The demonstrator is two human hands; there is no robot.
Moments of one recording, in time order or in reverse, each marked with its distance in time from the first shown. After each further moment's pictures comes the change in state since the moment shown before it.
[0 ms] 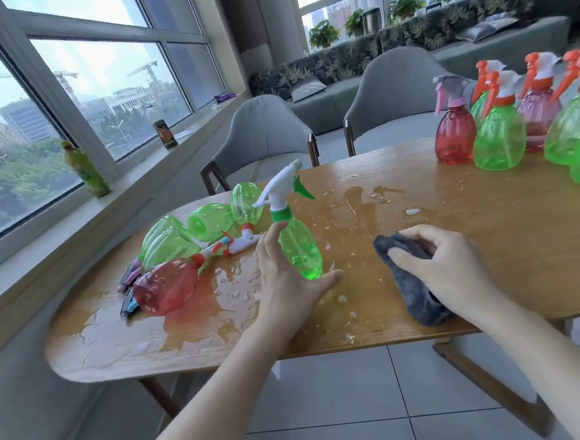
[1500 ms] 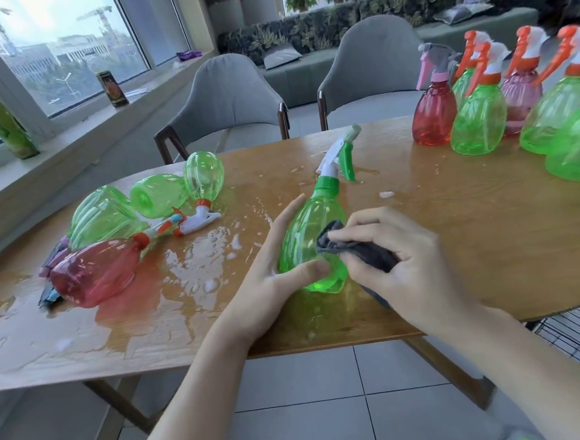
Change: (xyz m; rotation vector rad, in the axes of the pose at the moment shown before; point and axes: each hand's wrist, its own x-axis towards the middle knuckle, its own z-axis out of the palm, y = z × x) left_hand -0.006 0.028 0.000 -0.487 -0.449 -0.067; right_hand -0.006 -0.006 0.012 -0.059 -0.005 -0.631
